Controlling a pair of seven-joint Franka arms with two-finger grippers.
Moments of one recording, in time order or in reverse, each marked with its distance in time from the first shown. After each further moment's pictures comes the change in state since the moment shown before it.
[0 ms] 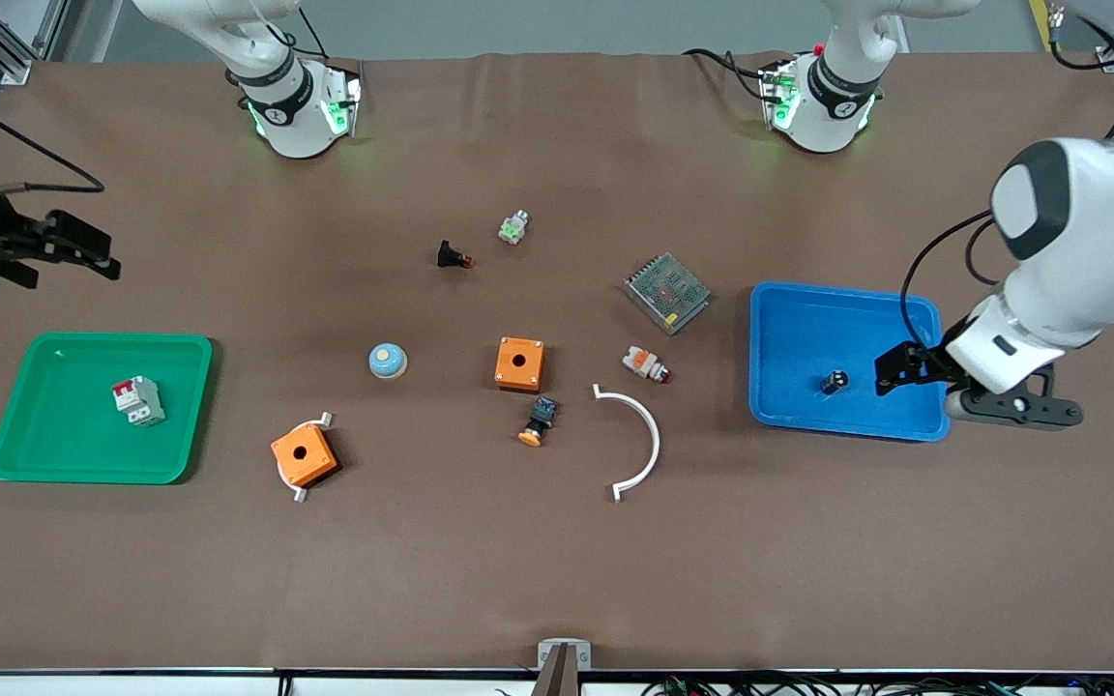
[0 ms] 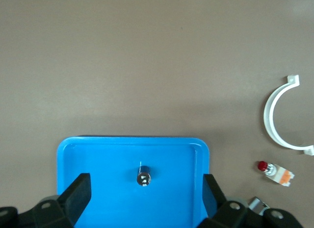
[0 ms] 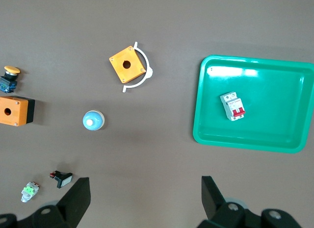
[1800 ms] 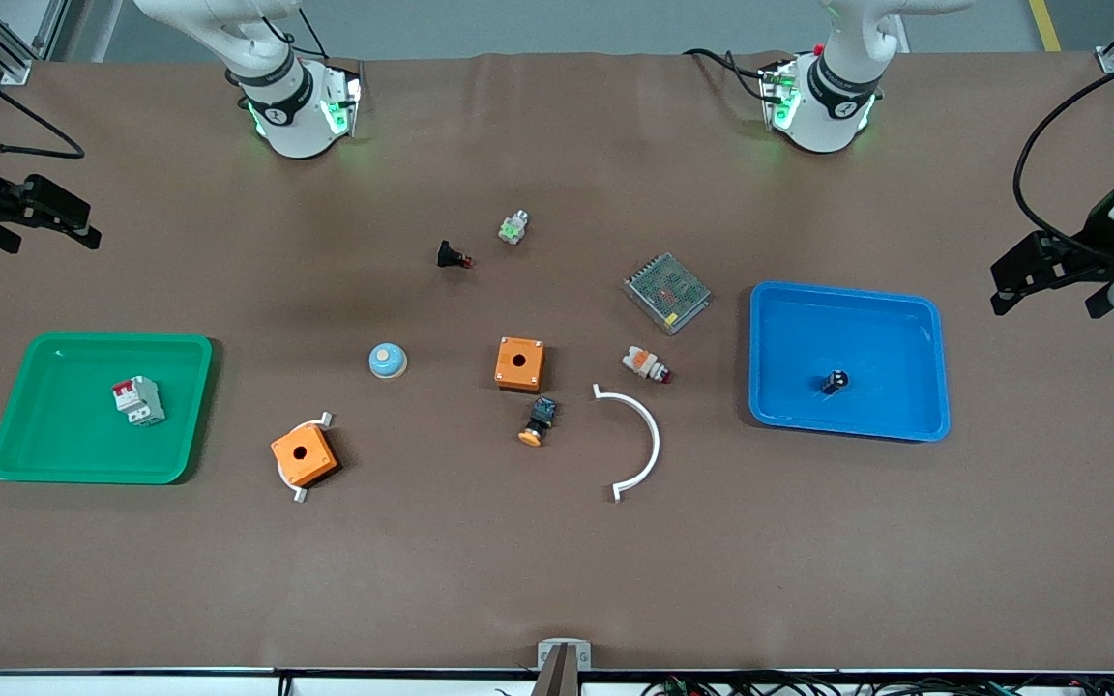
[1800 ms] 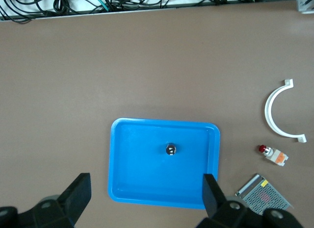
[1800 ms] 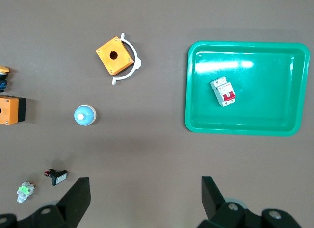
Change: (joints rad) left arm 0.114 -0.147 -0.110 0.185 0.134 -0.303 -0.049; right arm -0.034 -0.108 -0.012 -0.143 -0.012 0.042 0.010
